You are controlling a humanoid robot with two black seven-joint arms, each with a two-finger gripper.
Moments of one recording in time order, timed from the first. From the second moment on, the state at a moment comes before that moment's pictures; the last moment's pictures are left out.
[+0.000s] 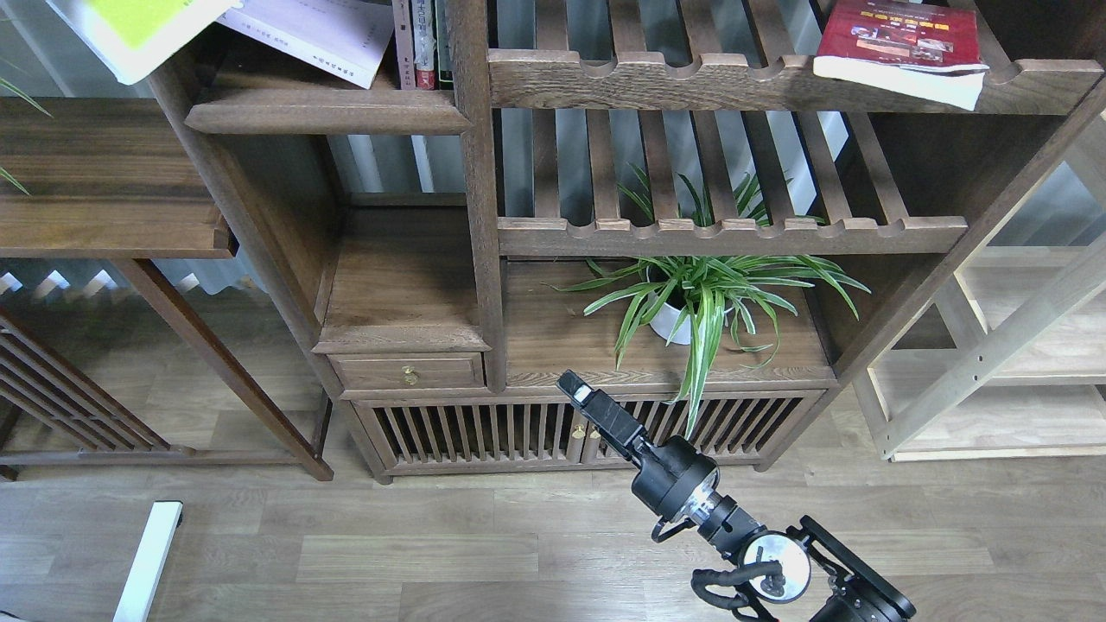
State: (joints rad) left arm -0.61 0.88 -1.21 -1.60 0.16 -0.14 0.03; right arm 0.06 0.01 1.01 1.03 -0.12 0.58 -0.09
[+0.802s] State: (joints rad) left arm -0.80 0.47 -1.13 -1.39 0.43 0.13 0.02; right arm 0.06 0.01 0.99 1.05 -0.12 0.58 -0.09
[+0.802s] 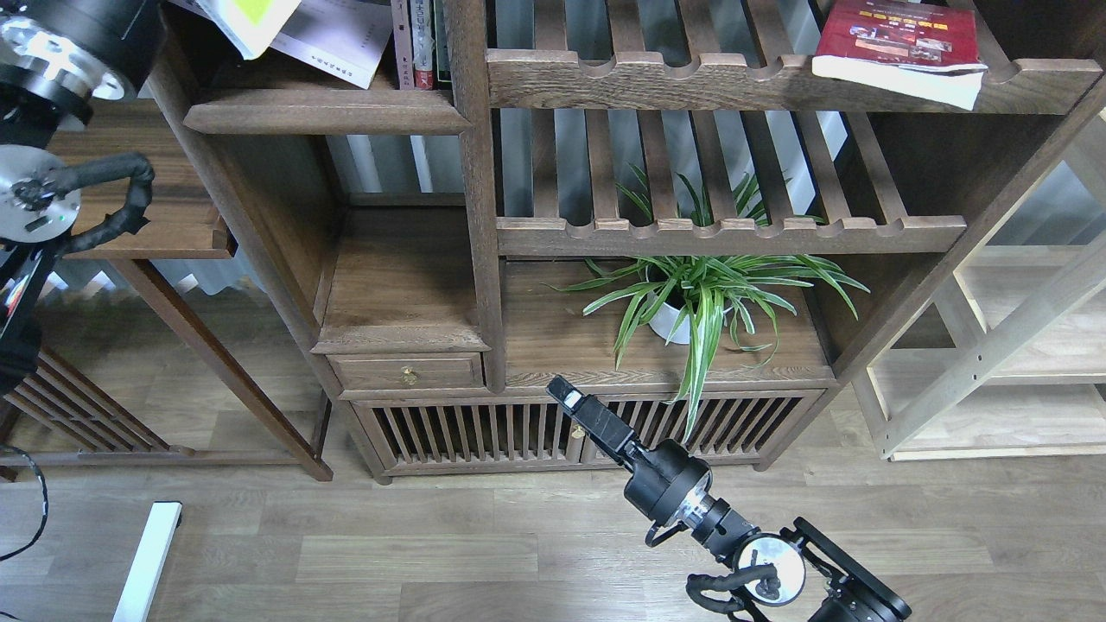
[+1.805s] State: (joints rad) left arm -1.15 0.27 -0.94 -0.70 0.42 -0.08 -0.05; right arm 0.07 0.01 0.97 1.11 -0.12 0.58 -0.09
